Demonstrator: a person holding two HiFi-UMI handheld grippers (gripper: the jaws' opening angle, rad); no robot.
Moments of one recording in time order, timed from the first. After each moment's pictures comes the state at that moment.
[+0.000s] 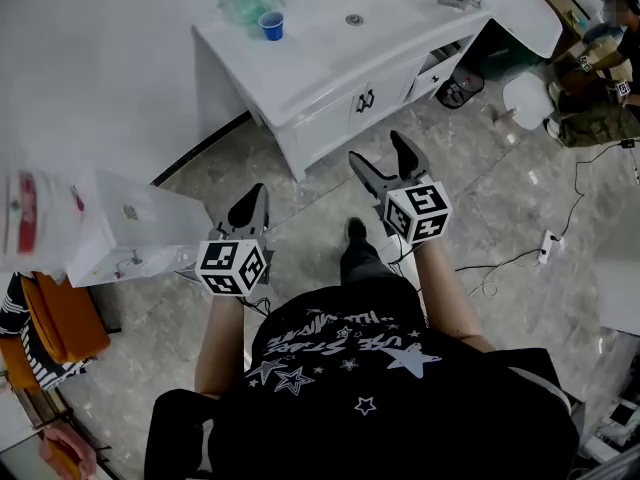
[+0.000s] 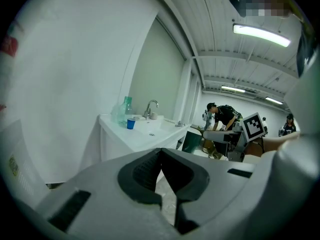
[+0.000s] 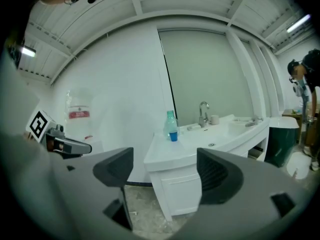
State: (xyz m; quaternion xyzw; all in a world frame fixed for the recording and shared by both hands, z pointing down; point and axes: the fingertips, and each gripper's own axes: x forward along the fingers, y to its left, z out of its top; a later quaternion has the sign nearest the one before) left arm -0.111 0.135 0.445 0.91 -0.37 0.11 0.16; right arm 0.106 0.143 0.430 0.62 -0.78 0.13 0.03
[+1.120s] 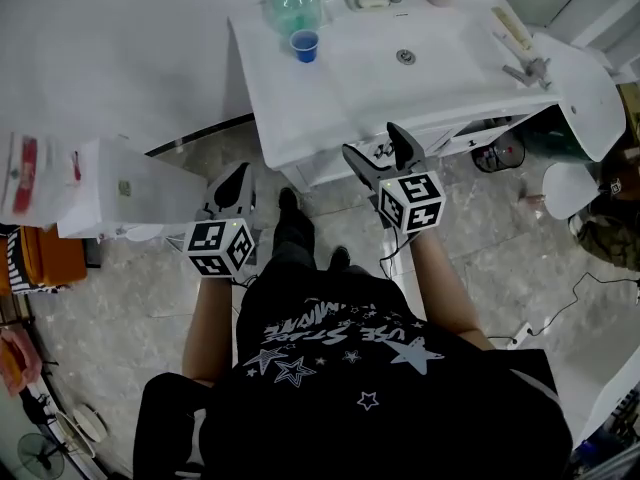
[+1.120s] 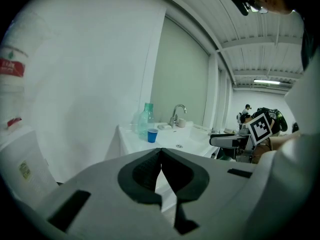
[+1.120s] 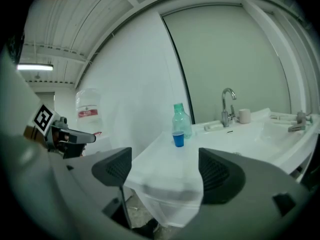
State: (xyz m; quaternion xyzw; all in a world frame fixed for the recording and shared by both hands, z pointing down) left arm -0.054 0.000 0.431 0.82 -0.54 0.10 0.14; right arm 0.166 -0.045 0.448 0.47 -0.87 0.14 0.07
